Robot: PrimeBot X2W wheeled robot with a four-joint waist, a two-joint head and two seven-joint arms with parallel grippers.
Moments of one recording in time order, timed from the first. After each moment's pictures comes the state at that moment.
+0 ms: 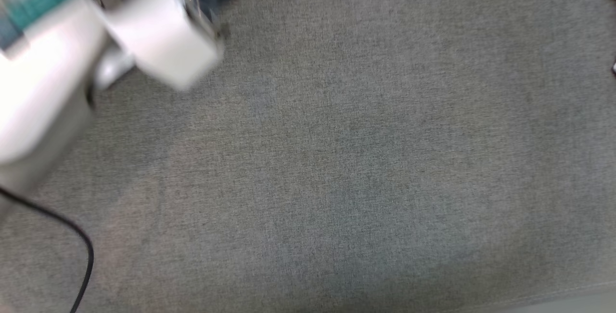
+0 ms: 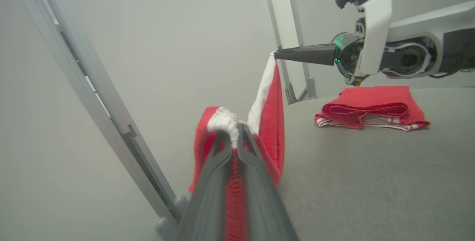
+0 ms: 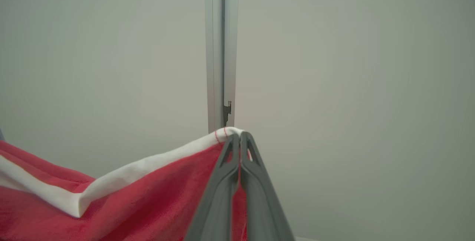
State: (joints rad) left arm -1.37 0.53 -0.95 0.11 -0.54 -0.13 -0.26; right arm -1.14 -0.43 0.34 0.32 0.57 0.13 -0.26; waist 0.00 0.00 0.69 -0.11
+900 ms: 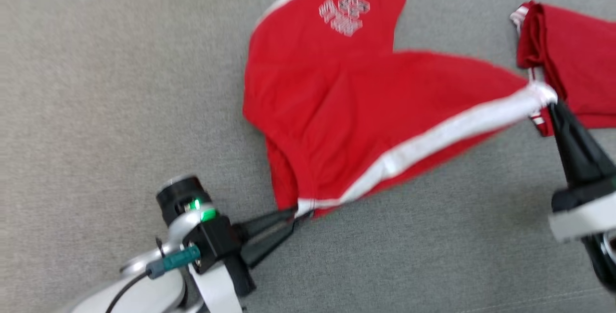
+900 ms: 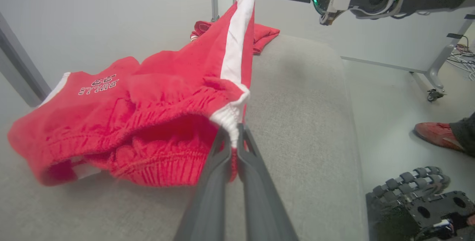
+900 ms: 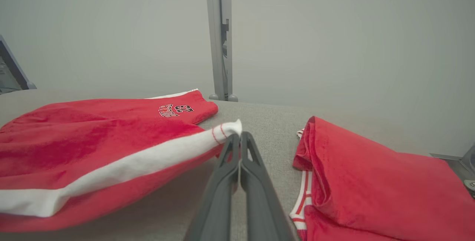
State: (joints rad) left arm -0.62 0.62 -1.13 -0.03 -0.58 -0.13 -0.26; right arm -0.29 -0.51 0.27 0.13 0.55 0.13 -0.26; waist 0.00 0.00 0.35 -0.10
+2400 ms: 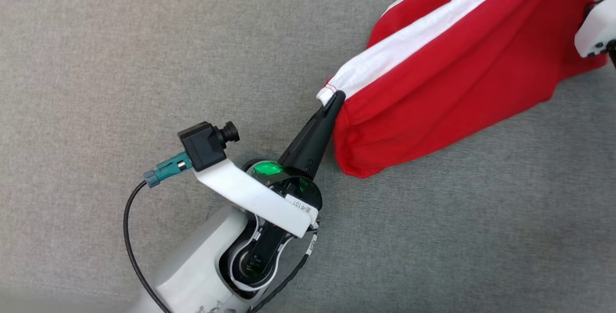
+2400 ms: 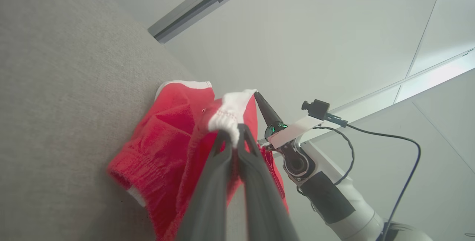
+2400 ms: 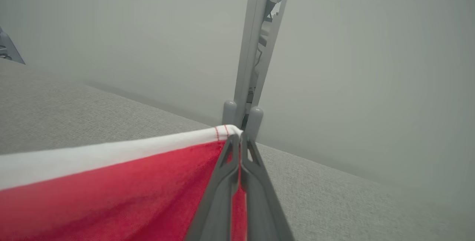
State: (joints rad) left arm -0.55 0.19 -0.79 0.05 -1.38 -0.13 -0.26; right arm -1.10 -0.47 0.57 0.83 0.50 0.13 -0.19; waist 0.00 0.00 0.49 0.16
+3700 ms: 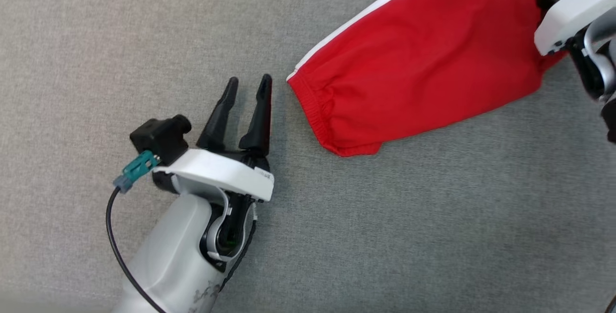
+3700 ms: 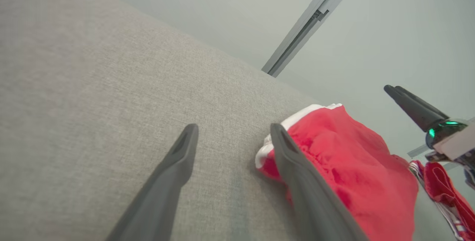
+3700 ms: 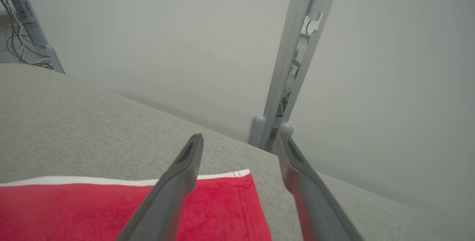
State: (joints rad) left arm -0.51 0.07 -0.47 0.32 -0.84 0.02 -0.26; right arm -1.19 -0.40 0.70 0.89 0.54 0.13 -0.26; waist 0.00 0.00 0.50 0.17
